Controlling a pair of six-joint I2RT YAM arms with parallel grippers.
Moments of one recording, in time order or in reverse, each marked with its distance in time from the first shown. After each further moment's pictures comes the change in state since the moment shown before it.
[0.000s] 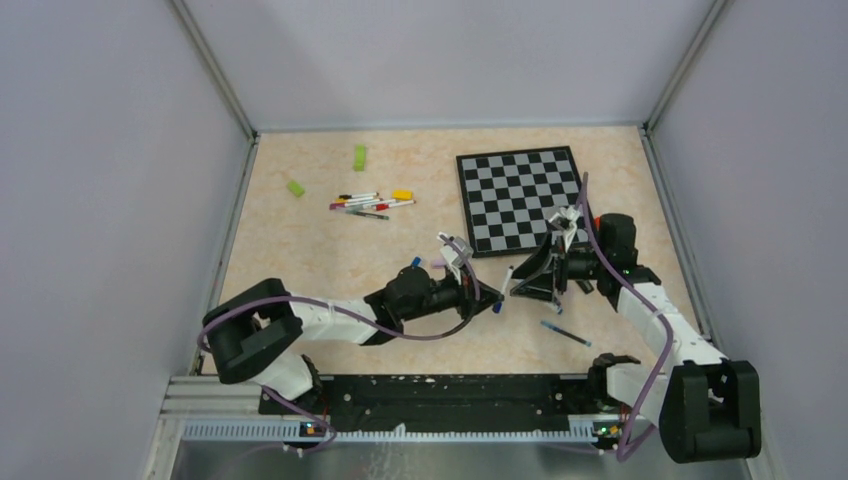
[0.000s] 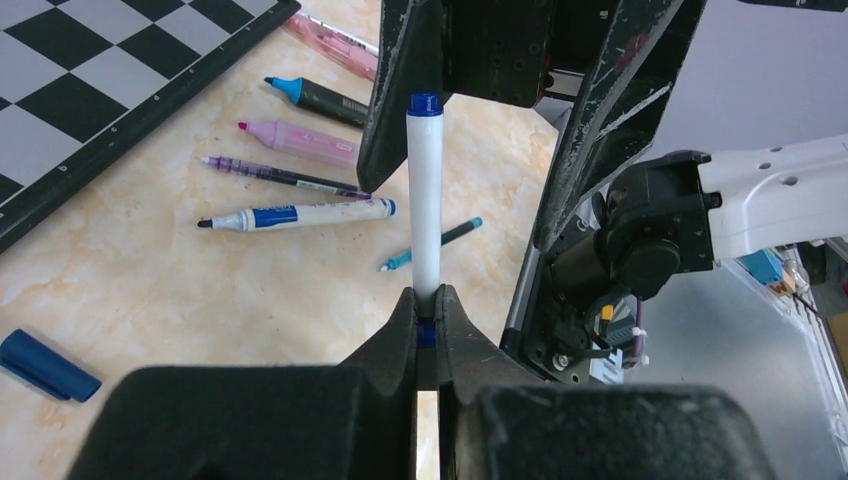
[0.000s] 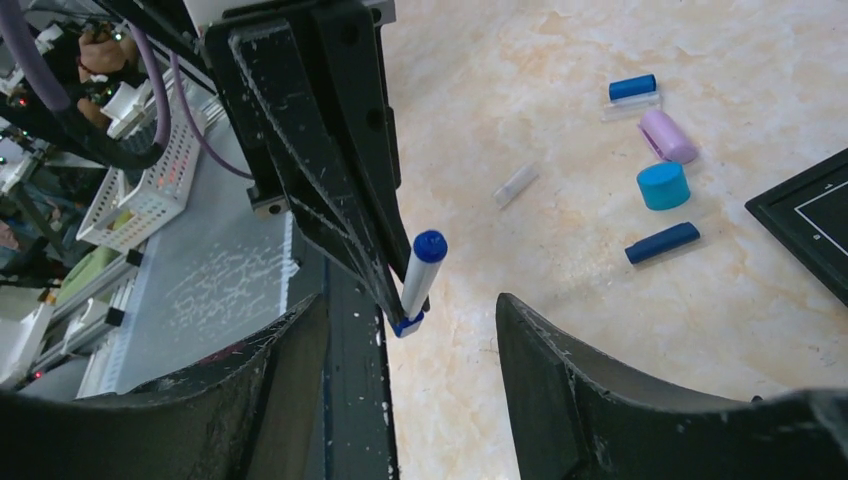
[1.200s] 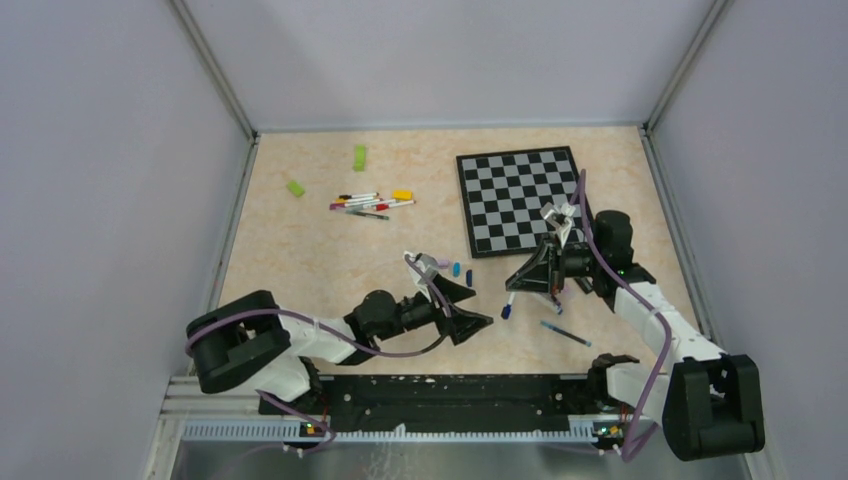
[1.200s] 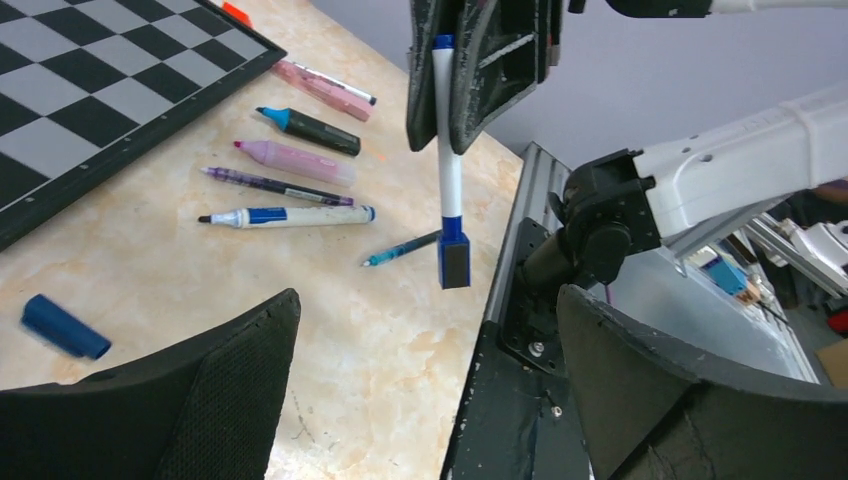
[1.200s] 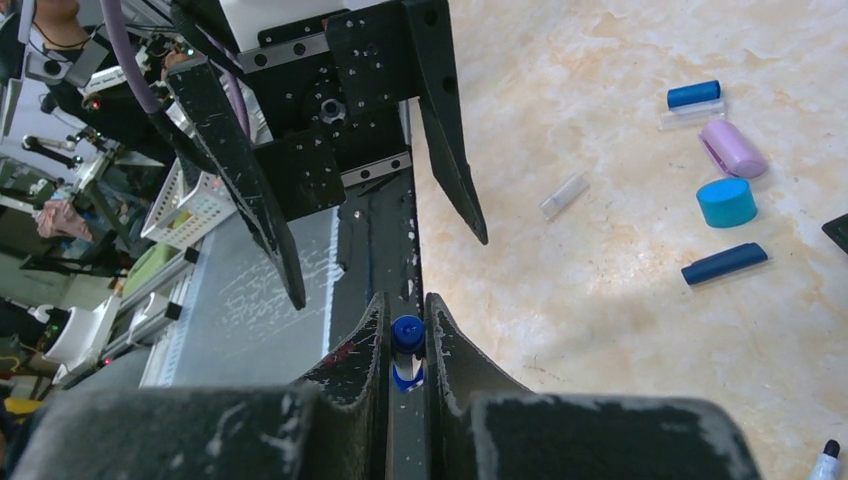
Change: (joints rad) left arm -0.024 -0.097 -0.246 0.301 -0.060 -0.007; right arm 0.050 0.020 -0.011 0.187 -0.029 0.240
